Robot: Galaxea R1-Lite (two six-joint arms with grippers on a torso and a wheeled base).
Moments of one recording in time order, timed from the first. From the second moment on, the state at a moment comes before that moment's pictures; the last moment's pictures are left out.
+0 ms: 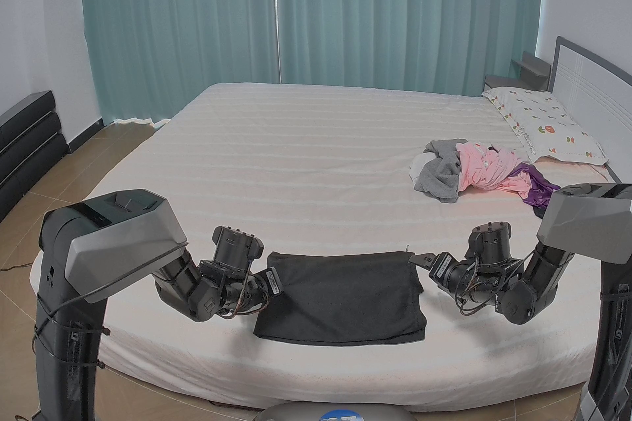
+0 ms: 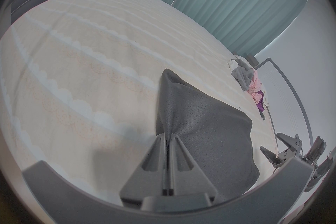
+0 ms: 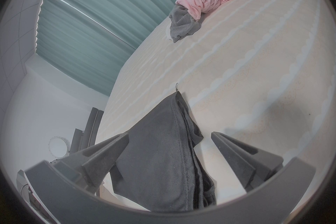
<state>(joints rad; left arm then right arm) -0.42 2.41 -1.01 -0.61 -0.03 -0.73 0.31 2.31 -0.68 -1.02 0.08 0.88</state>
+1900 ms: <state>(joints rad) -0.37 2.38 -1.00 -0.61 -0.03 -0.77 0.33 2.33 -0.70 -1.01 0.08 0.88</state>
